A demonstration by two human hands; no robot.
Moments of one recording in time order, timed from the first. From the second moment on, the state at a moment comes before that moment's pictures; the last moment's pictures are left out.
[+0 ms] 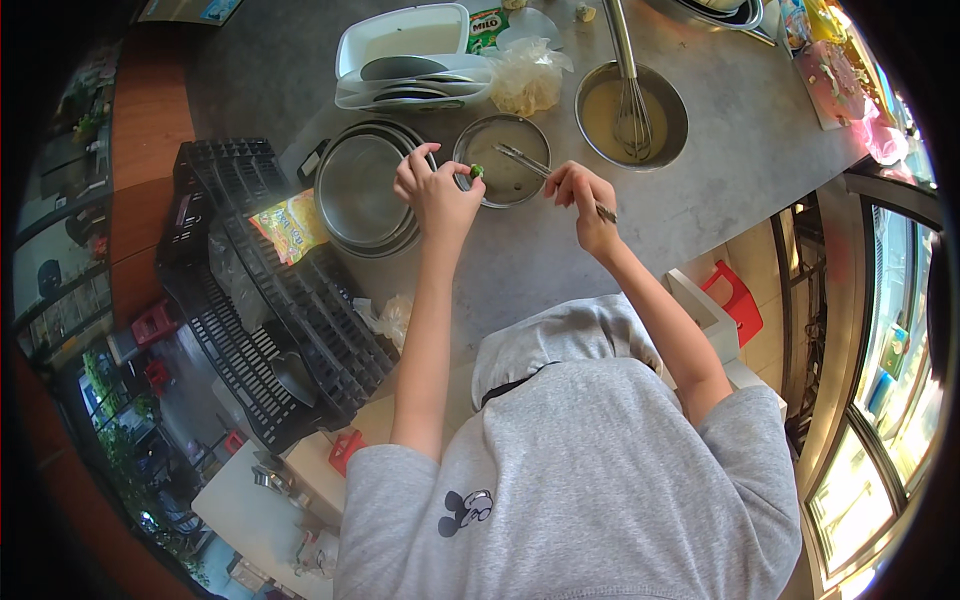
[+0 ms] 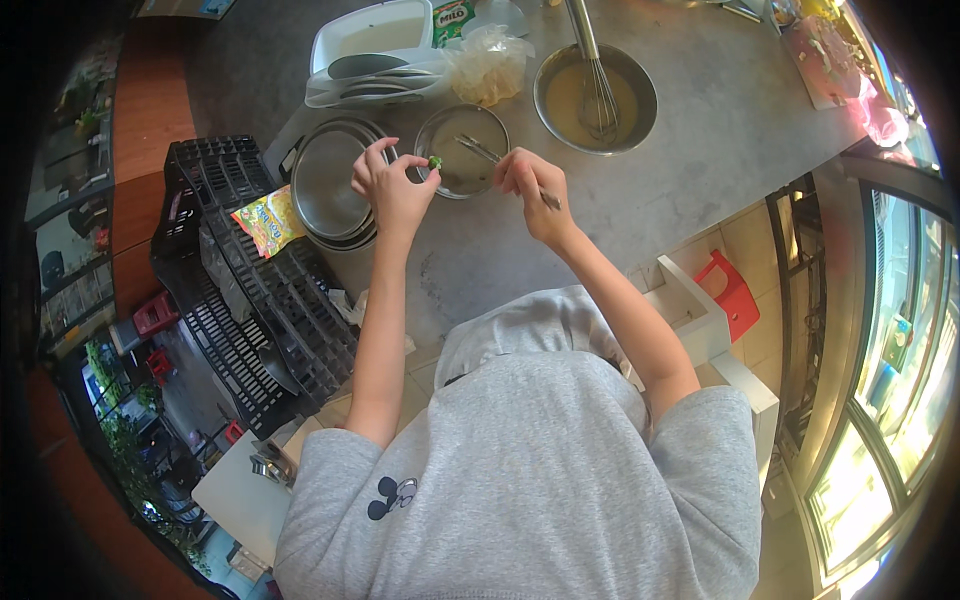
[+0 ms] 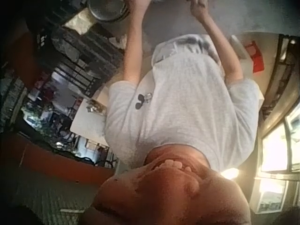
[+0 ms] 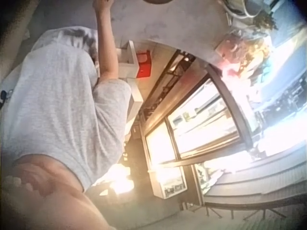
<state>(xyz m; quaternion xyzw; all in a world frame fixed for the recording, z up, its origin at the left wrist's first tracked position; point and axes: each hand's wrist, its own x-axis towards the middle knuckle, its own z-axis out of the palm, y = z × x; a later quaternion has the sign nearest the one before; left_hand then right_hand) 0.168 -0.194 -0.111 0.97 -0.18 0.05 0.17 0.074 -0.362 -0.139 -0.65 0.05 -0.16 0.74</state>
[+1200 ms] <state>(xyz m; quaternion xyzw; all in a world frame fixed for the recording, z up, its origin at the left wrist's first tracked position) 0.175 -0.204 -0.128 0.96 -0.09 -0.05 0.25 0.043 -0.357 -0.133 -0.73 -0.08 -0.23 0.64</state>
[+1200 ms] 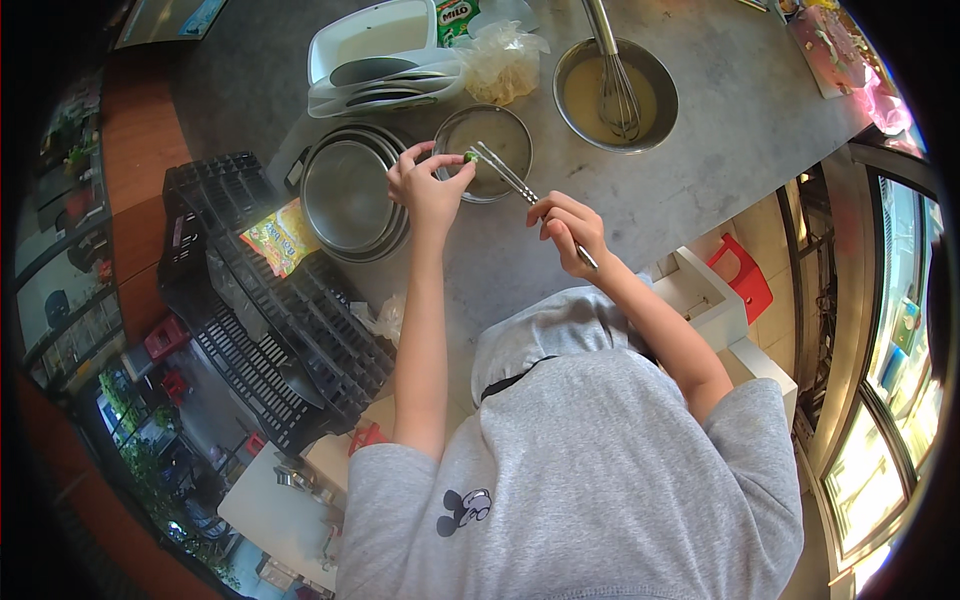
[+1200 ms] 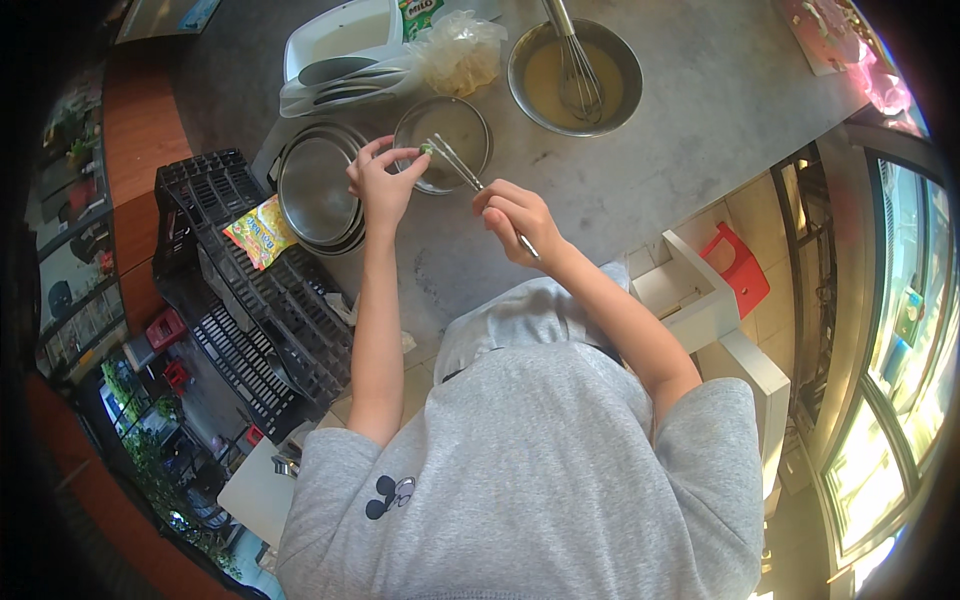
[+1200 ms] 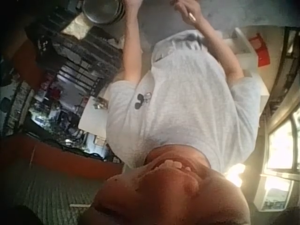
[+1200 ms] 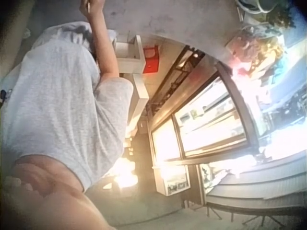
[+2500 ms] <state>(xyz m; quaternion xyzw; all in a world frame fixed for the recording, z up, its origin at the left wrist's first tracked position) 0.179 -0.180 -0.120 0.93 -0.15 -0.01 0.33 0.095 -0.378 -0.118 -0.65 0.12 -0.13 0.74</state>
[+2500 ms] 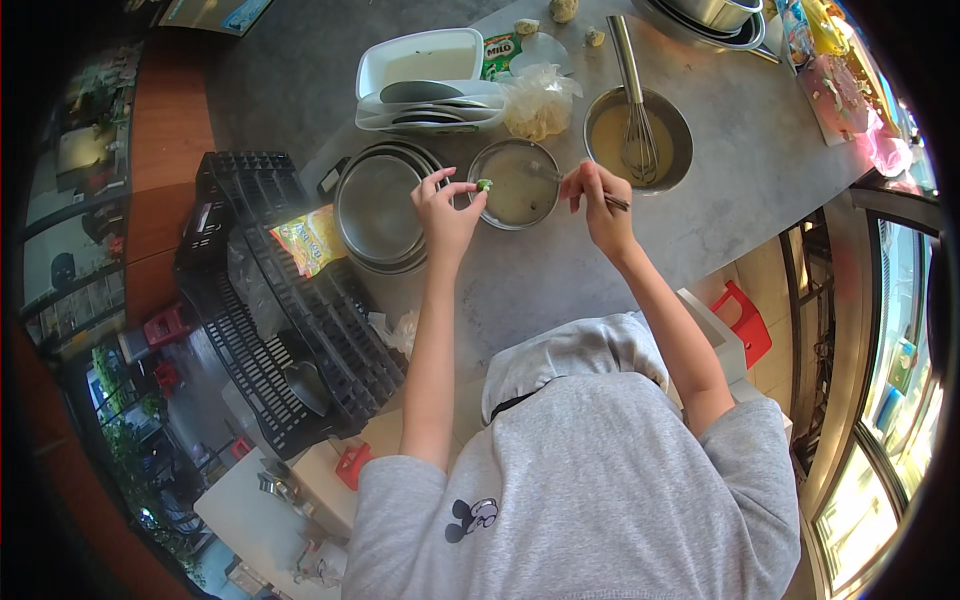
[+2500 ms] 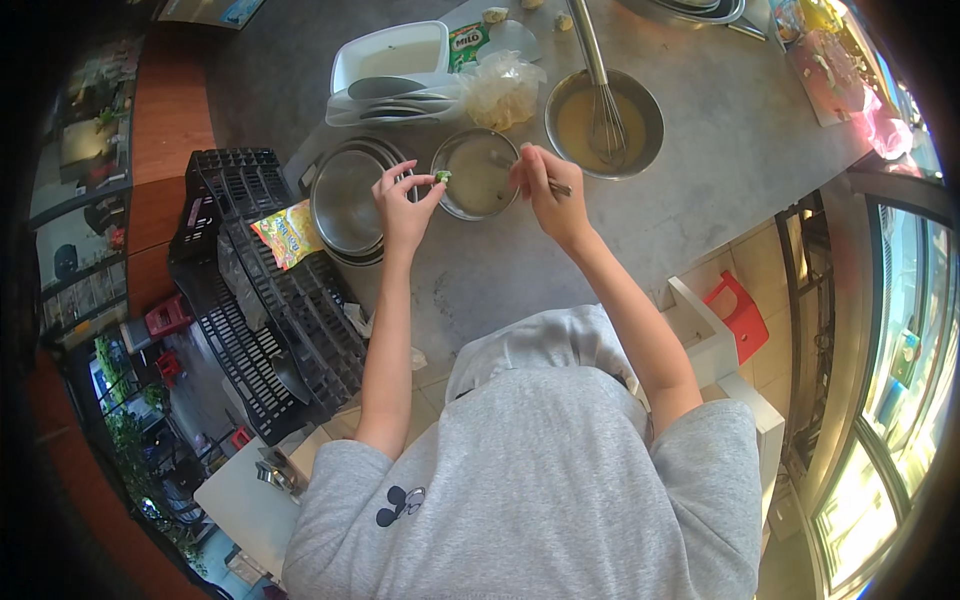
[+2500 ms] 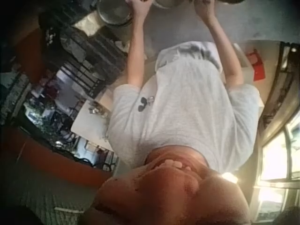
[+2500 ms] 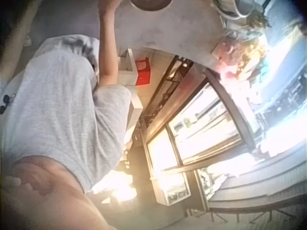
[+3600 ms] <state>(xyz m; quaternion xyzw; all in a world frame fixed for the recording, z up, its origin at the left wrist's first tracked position) 0.162 -0.205 -0.122 0.97 -0.13 0.01 0.23 0.058 -0.350 -0.121 -0.75 0.00 -0.20 0.63</state>
